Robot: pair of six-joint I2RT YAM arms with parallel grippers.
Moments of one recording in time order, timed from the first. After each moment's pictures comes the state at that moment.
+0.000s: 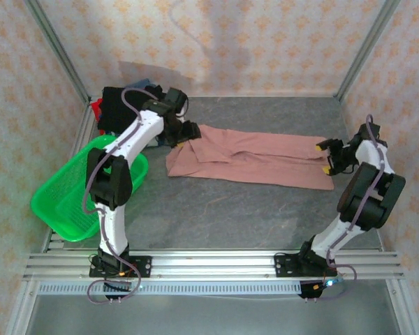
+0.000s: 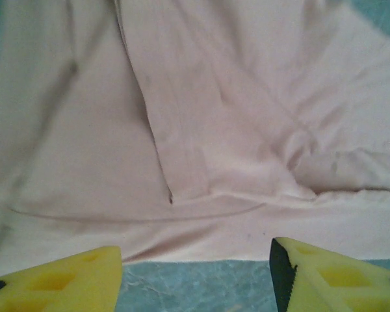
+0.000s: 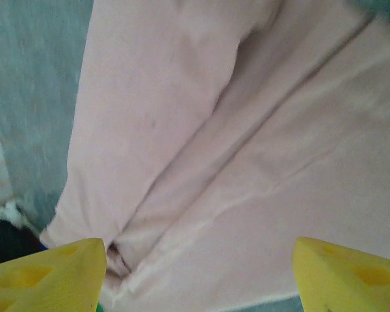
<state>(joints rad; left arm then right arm) -0.34 2.00 1.74 -0.96 0.26 -0.68 -0.47 1.66 1.17 -0.76 -0.58 0.64</state>
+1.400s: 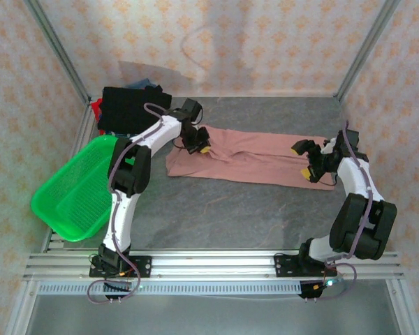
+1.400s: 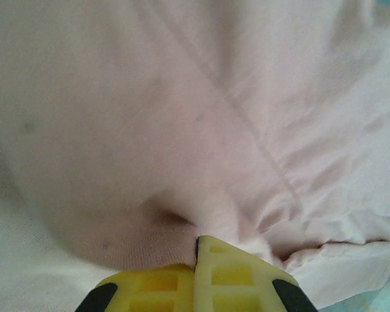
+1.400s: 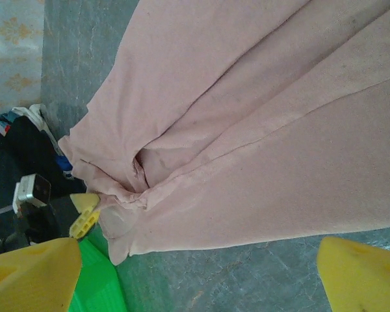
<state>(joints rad) -0.36 2.28 1.90 -0.83 0.39 -0.91 -0.32 1.42 0.96 -0.64 -0.69 0.63</state>
